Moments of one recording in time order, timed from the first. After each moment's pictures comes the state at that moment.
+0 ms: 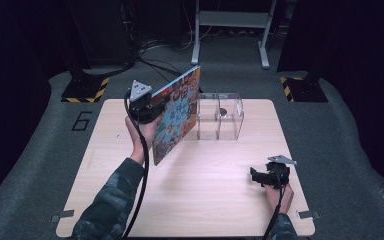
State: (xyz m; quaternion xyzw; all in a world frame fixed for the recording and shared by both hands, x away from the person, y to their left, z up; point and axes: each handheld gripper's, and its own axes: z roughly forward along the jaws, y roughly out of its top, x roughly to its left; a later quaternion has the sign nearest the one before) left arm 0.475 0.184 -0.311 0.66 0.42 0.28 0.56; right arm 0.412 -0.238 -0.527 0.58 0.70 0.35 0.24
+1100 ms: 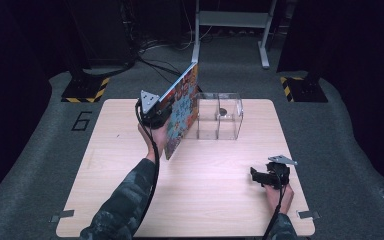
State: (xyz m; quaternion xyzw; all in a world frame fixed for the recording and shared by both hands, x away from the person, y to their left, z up) left arm 0.495 0.167 -0.366 0.60 0.42 0.34 0.59; right arm 0.411 -0.238 -0.527 0.58 0.70 0.35 0.24
